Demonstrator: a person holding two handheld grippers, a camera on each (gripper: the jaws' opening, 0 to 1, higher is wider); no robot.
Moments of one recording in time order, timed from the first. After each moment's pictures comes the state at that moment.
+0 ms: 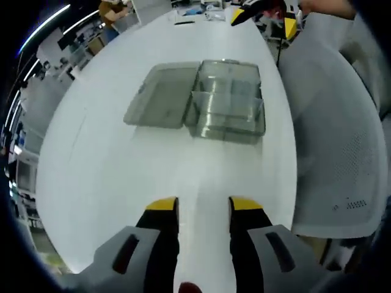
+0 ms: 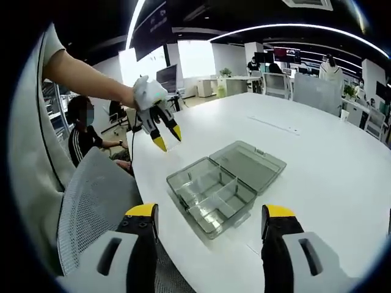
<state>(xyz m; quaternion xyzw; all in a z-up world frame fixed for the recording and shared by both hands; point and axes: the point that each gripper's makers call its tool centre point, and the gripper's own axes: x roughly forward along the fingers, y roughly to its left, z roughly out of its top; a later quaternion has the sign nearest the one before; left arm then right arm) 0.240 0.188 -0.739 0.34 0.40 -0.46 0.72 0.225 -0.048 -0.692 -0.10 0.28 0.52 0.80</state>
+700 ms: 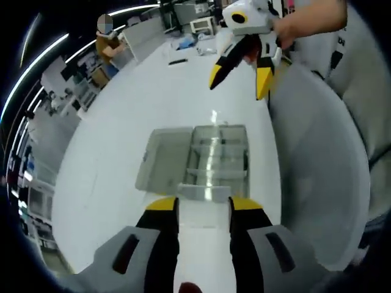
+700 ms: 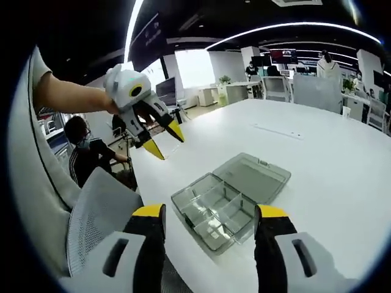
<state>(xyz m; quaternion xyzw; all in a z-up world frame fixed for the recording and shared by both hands) 0.234 0.102 -0.664 0.35 0.31 -0.48 0.74 0.237 -0.032 -0.670 -0.04 0.27 0.52 0.81</state>
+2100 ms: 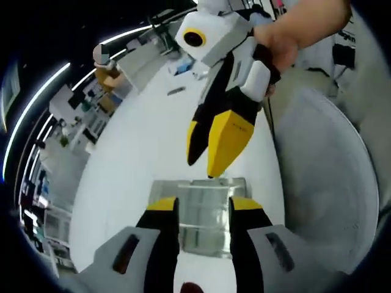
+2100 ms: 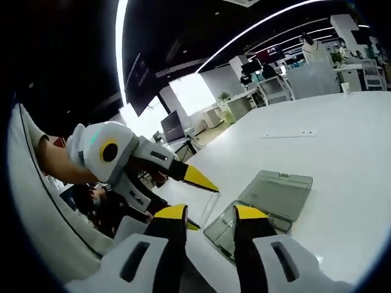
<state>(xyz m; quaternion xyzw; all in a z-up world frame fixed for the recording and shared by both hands) 0.233 0.006 -0.644 0.38 0.22 -0.47 0.76 0.234 -0.004 -0.626 0.12 0.27 0.54 0.79</state>
